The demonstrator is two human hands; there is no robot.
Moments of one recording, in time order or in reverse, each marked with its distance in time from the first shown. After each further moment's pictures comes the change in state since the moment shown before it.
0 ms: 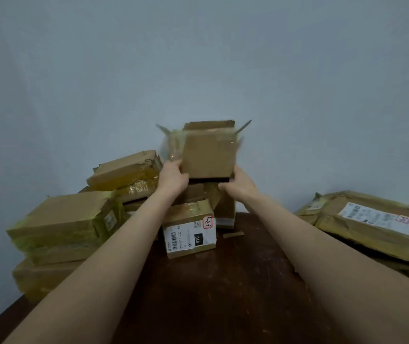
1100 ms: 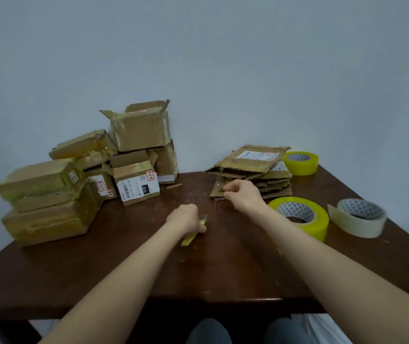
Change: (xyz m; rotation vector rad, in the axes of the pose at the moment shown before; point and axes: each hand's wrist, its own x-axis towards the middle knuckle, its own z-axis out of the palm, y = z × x) left_hand -0.278 0.060 0.080 0.587 -0.647 0.089; right_hand -0.259 0.081 -0.127 -0.117 0.168 0.191
